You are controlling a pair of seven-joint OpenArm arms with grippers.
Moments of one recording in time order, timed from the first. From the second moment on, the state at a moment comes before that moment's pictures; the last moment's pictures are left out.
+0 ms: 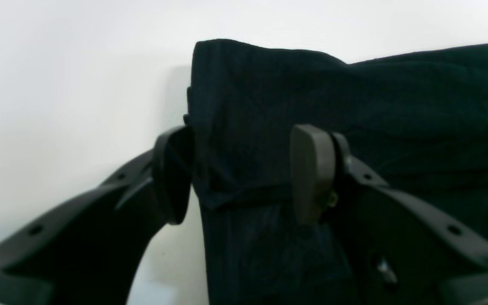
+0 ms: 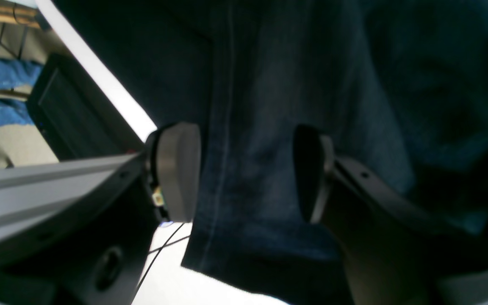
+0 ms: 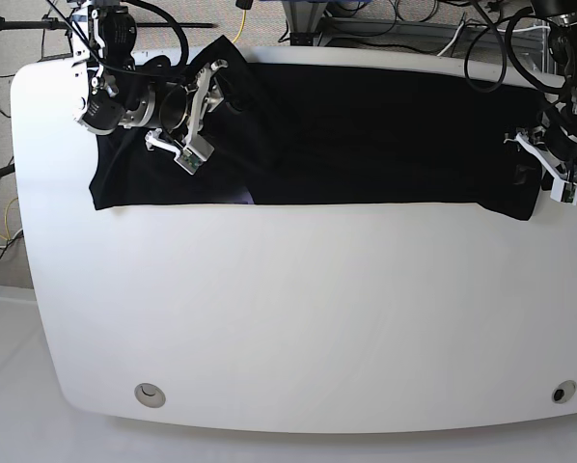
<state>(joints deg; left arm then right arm) 15.5 -25.6 -27.9 92.1 -23.9 -31.4 39.0 -16.6 18.6 2.3 112.4 48.1 33.5 -74.8</state>
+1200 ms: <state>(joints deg) 14.1 -25.7 -27.9 92.4 -23.9 -30.1 38.2 -4.5 20.6 1.6 108.2 44.9 33.6 -76.1</state>
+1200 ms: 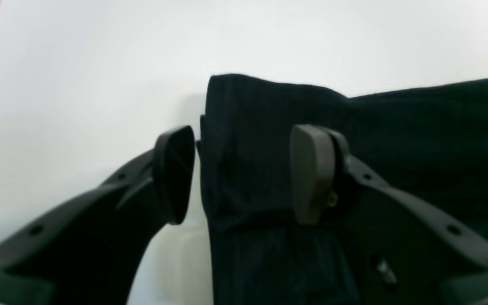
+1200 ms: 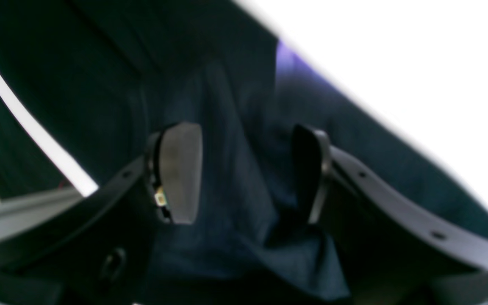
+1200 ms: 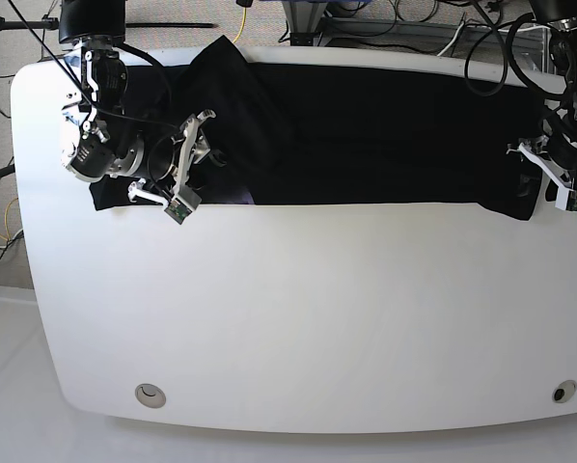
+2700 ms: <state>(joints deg) 12.7 -23.2 -25.8 87.9 -22.4 -32.4 29.2 -4.3 13.0 2.7 93.4 33.5 35.1 -64.2</state>
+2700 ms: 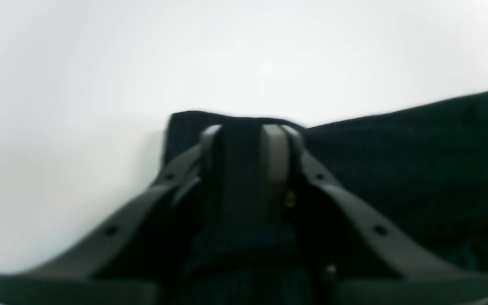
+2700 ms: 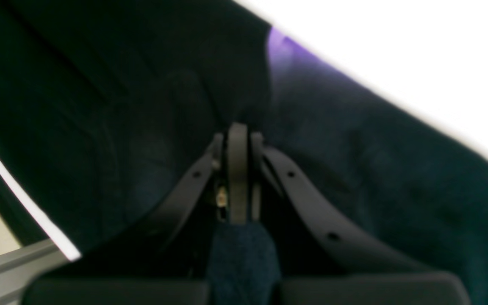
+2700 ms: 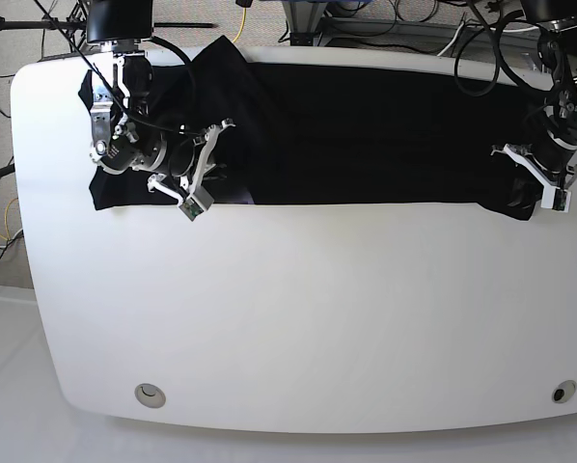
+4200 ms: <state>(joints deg) 1.5 -24.7 -23.3 69.1 -23.2 -42.2 34.2 -1.9 14.7 3.6 82.5 35.7 36.3 -60.8</state>
